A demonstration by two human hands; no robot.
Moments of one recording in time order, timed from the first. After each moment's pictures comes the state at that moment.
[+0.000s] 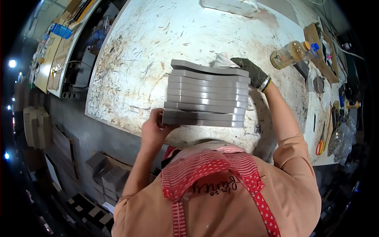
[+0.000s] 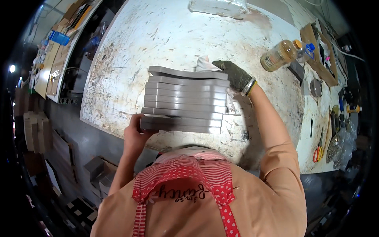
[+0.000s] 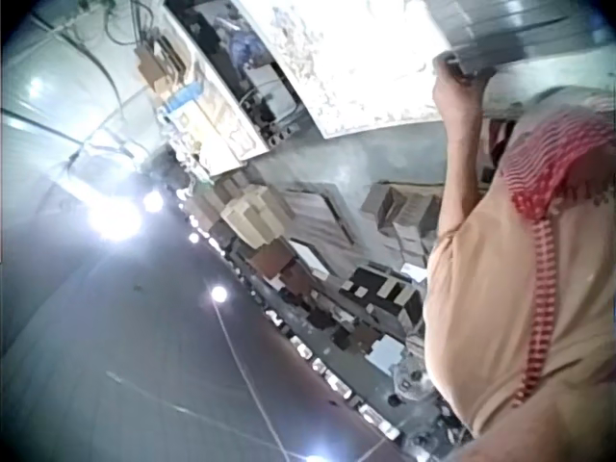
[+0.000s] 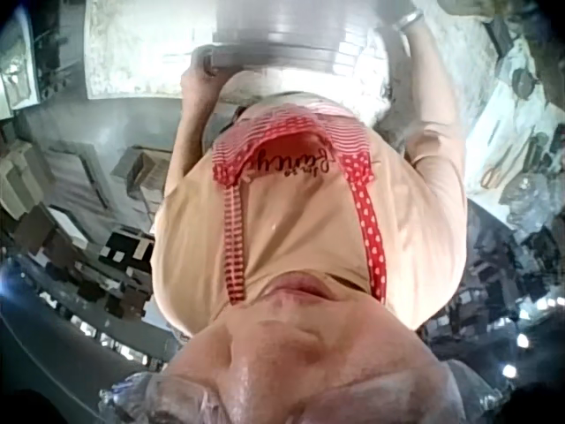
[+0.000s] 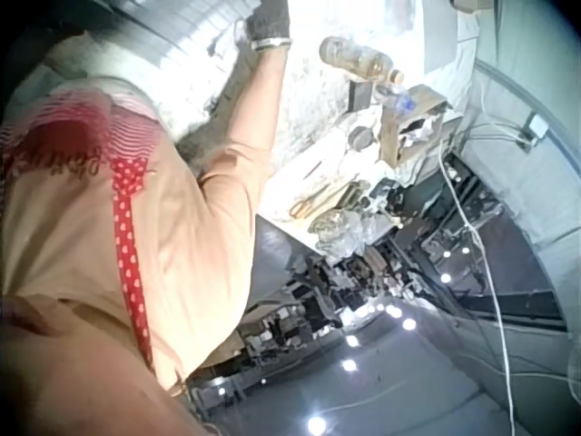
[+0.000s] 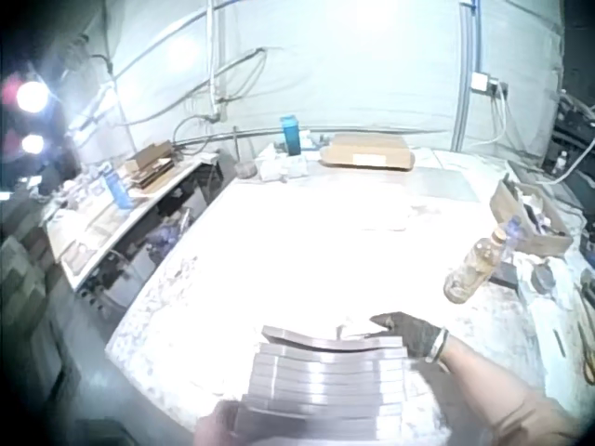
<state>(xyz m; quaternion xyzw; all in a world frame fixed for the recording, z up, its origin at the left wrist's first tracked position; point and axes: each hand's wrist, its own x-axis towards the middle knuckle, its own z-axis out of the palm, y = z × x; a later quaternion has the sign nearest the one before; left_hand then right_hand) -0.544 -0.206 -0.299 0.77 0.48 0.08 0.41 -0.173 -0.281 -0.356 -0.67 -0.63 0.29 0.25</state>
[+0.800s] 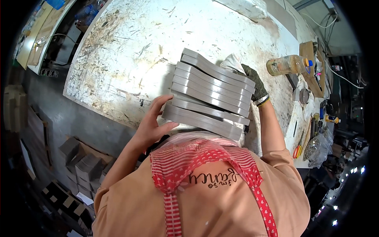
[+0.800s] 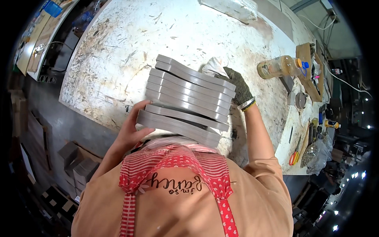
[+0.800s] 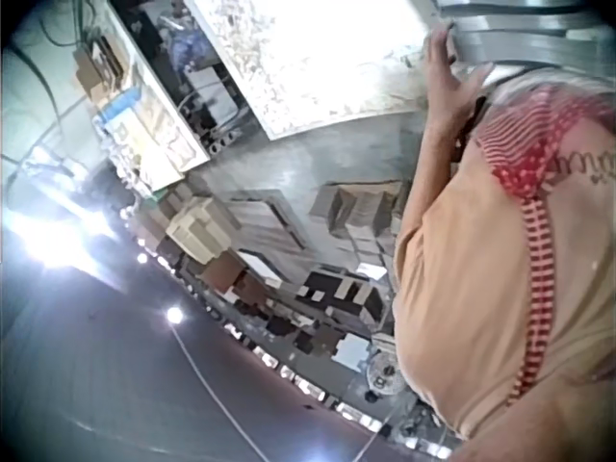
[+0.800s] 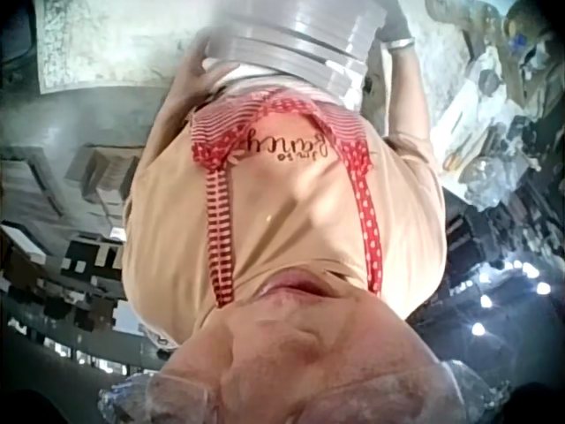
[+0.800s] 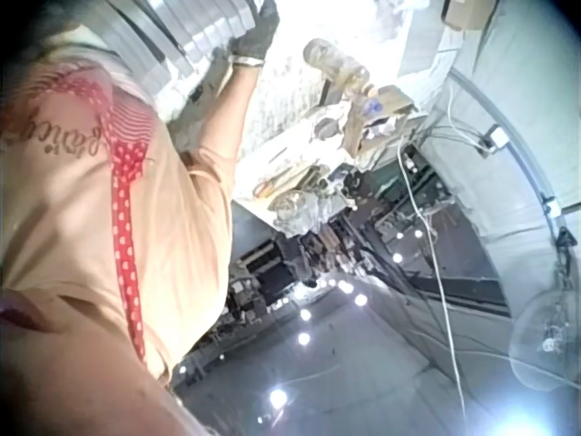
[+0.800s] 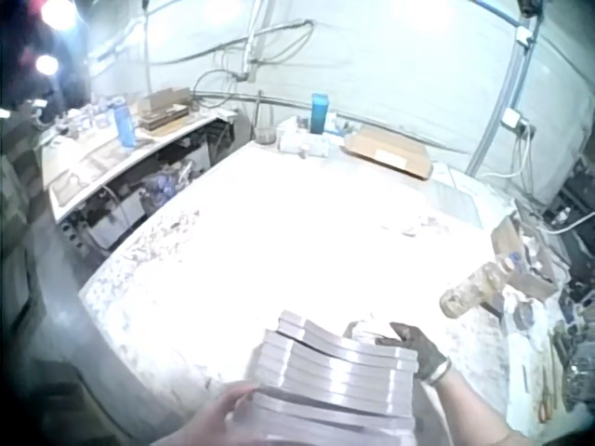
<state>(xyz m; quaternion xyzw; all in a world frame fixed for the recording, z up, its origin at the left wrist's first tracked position) -0.561 -0.198 -0.326 0.72 0.27 0.13 0.63 -0.208 -0.300 -0.340 -0.74 -0.52 0.29 0.31</state>
